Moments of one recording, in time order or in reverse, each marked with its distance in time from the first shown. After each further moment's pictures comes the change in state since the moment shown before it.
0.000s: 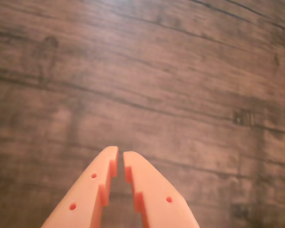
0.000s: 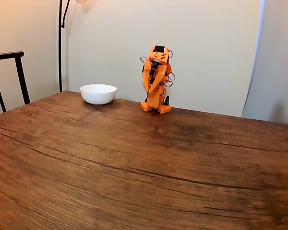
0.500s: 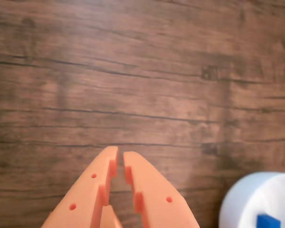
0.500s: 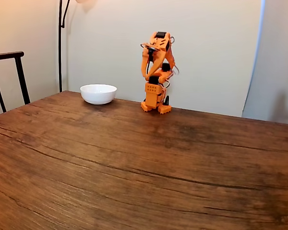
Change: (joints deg) arm 8.3 -9.7 -26.1 21.9 2.0
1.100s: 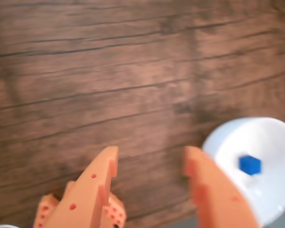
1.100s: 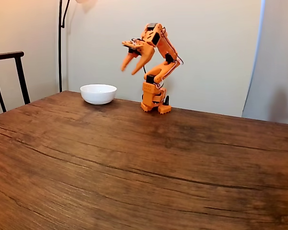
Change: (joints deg) arm 16.6 -24.3 -13.6 0.9 3.2
